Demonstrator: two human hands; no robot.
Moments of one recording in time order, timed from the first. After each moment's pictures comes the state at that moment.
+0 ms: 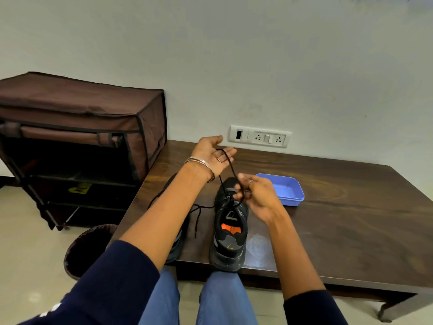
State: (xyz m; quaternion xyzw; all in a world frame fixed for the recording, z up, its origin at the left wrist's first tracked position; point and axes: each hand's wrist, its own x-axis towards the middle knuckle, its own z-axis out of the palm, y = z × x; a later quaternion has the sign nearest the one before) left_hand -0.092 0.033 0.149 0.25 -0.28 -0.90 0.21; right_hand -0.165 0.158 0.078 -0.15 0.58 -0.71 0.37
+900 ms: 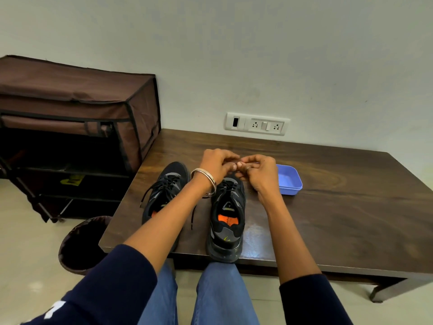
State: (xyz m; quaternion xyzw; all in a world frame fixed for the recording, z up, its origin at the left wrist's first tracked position) left_hand -0.103 0.036 0.081 0.17 -0.88 -0.37 0.25; right_hand -0.187 0.149 0.075 -0.24 0.73 -0.62 0.15
